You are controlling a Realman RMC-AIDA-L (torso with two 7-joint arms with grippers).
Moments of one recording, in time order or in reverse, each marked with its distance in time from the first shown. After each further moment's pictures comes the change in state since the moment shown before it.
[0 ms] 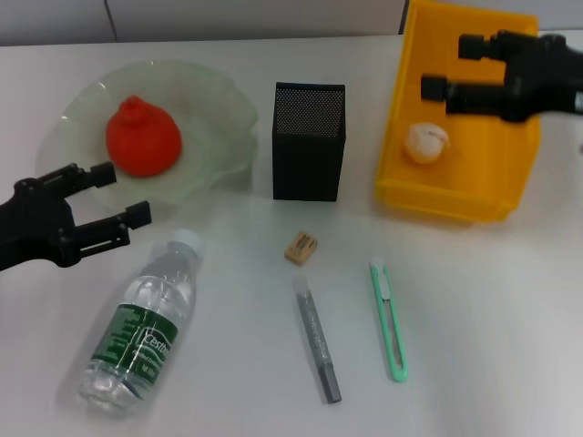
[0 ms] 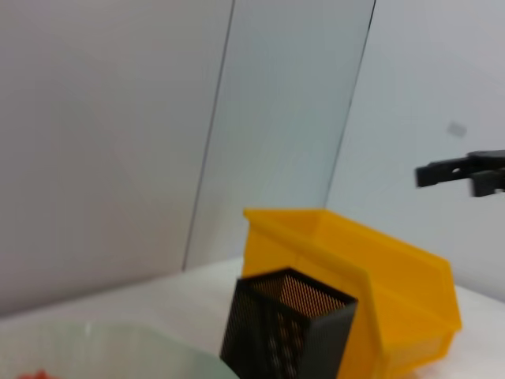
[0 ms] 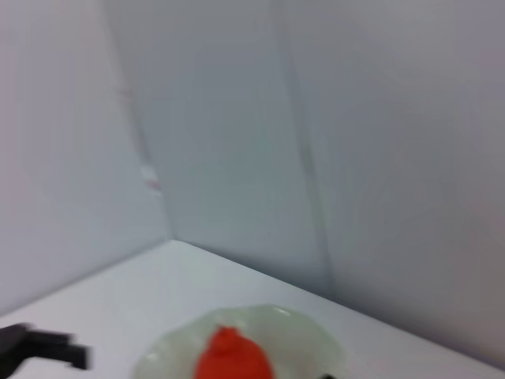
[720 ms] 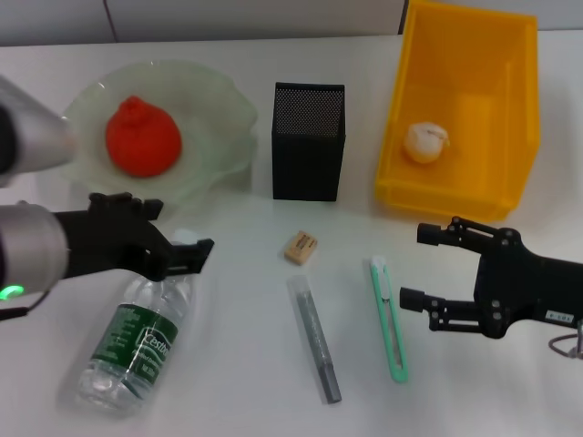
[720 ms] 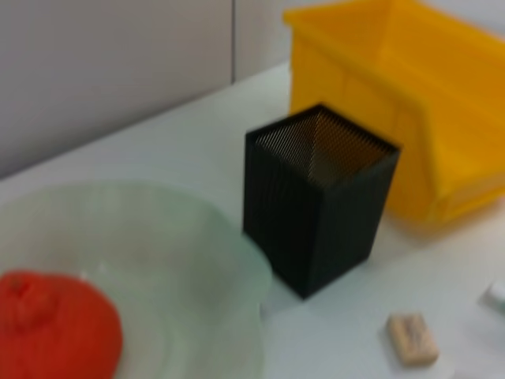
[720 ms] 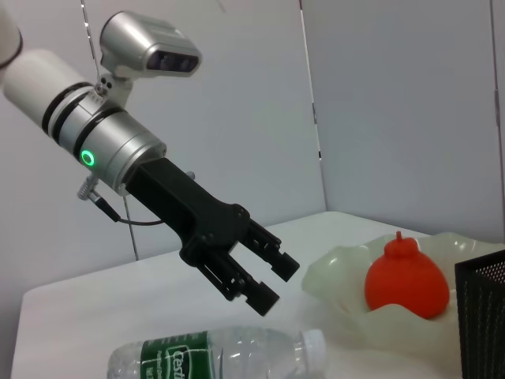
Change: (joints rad) left arm 0.282 0.006 0.897 0.981 0.632 -0.462 -1.100; right arm -0.052 -0.002 0.008 0.620 0.129 -0.244 -0.750
